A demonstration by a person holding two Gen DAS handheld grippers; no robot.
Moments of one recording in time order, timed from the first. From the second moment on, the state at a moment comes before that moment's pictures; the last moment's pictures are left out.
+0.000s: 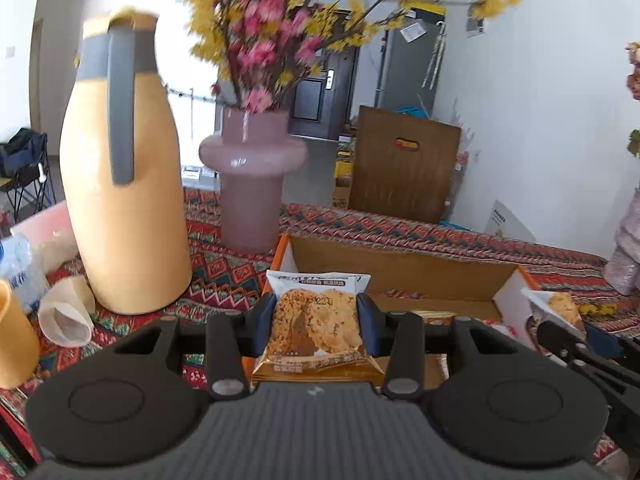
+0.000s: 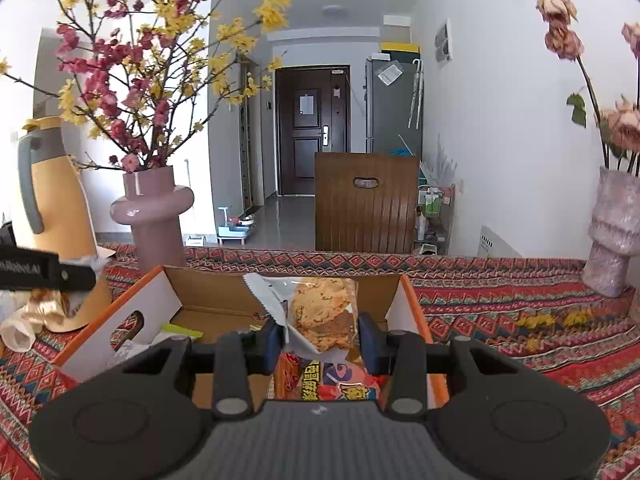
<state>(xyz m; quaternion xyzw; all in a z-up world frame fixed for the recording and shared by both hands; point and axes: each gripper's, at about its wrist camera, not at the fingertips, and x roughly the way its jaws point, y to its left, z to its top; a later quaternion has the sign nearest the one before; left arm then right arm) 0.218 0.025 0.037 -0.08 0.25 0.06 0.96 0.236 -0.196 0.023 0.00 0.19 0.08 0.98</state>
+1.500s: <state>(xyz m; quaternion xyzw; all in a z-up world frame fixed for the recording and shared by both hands) 0.145 0.011 0.065 -0.08 0.20 0.04 0.98 0.190 -0.216 0.041 0.06 0.17 0.11 0.98</state>
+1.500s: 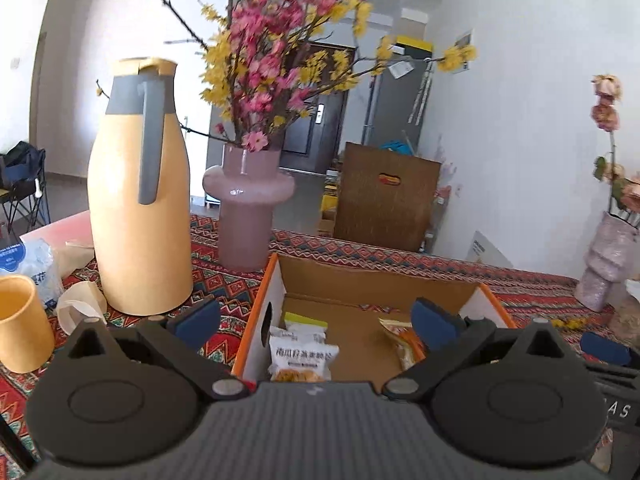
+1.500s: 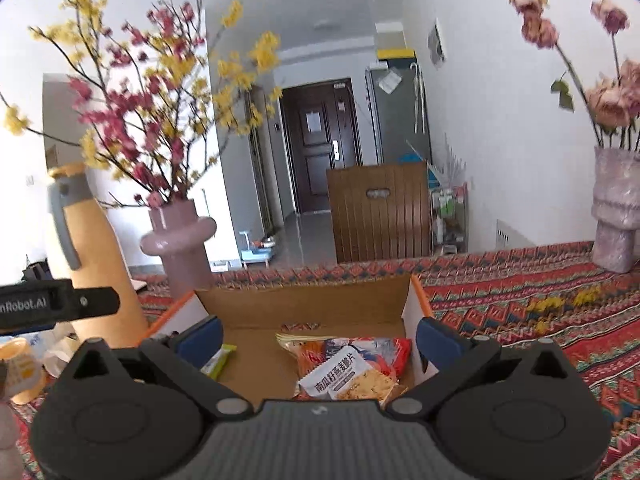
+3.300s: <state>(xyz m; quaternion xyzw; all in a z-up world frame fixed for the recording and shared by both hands) 0.067 0.052 -0.032 -0.06 0.26 0.05 0.96 0.106 -0.238 -0.056 0.05 0.29 0.09 0.95</state>
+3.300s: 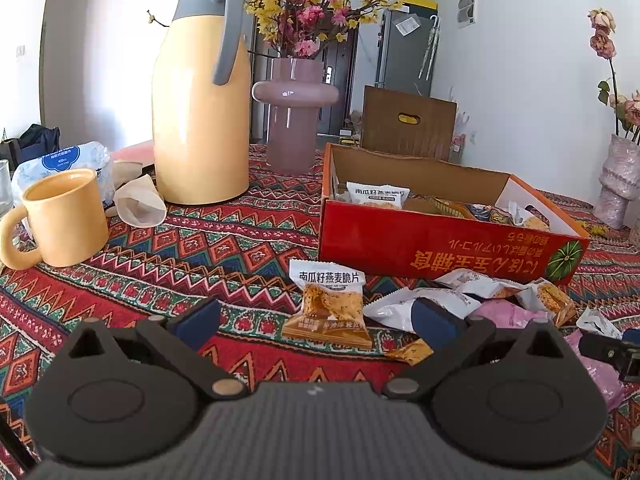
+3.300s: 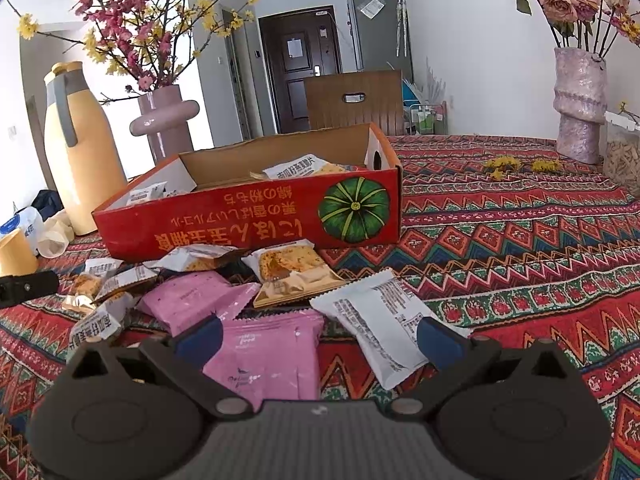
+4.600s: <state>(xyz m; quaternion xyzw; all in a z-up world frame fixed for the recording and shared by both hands) 0.068 0.055 -0.034 -0.07 0.27 0.06 0.96 0.131 -0.272 -0.036 0.00 0.28 0.08 0.96</state>
